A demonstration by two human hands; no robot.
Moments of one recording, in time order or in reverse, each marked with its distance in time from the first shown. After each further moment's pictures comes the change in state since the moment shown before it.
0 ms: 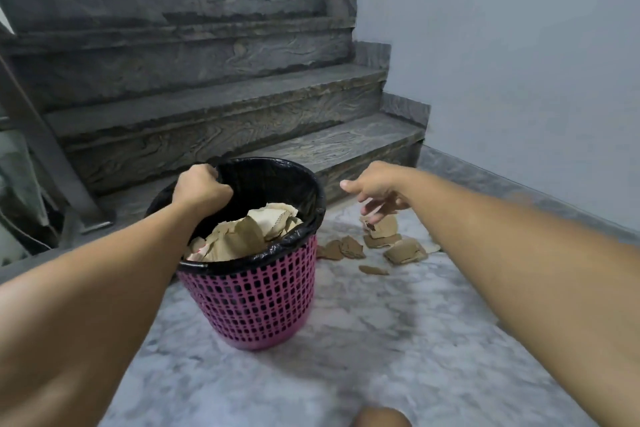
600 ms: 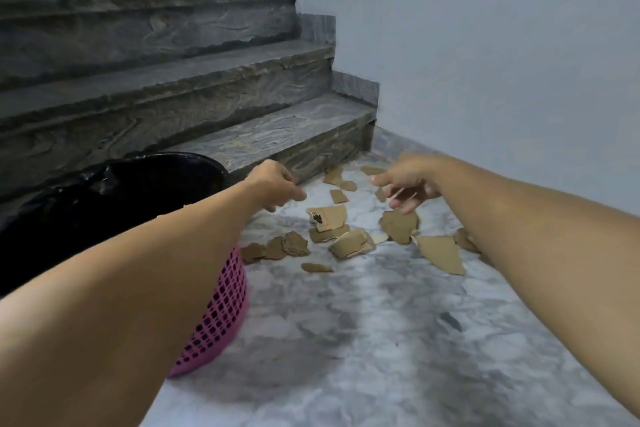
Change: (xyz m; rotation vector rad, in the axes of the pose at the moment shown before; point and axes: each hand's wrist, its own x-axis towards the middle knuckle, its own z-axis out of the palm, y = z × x) left_hand -0.037 0.183 0.147 -0.065 -0.573 0.262; right_hand 0.047 0.131 -0.145 -0.052 0.063 0.209
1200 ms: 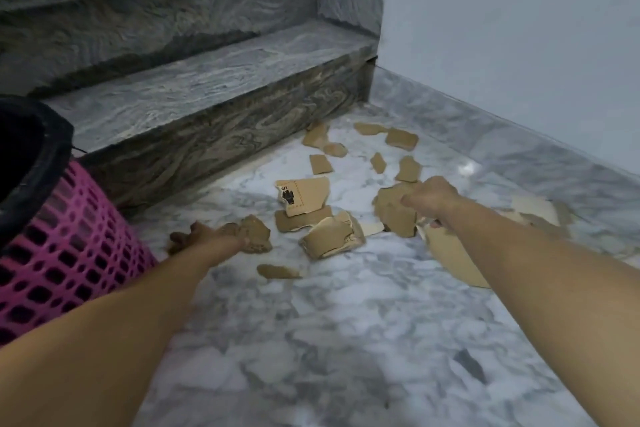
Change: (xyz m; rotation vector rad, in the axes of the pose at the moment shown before) left_hand 0.149 -0.146 0.168 -0.072 0.095 -0.789; right_hand 0.215 0.151 0.010 -0.024 0.240 0.175
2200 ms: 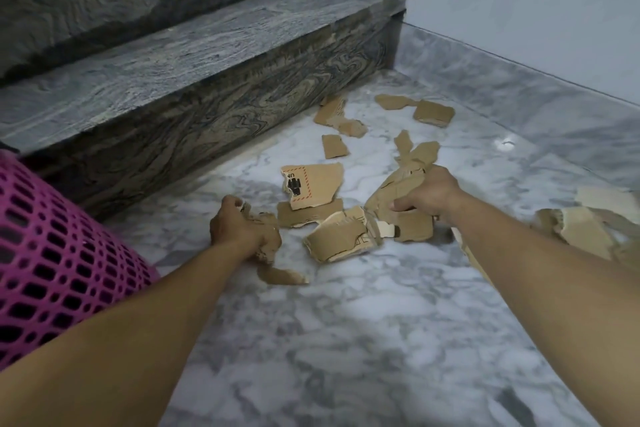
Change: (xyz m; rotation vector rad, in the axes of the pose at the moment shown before) left_hand 0.018 0.032 0.051 -0.140 0.100 0.261; right_hand 0.074 -0.003 0.053 0.069 -0.078 -0.102
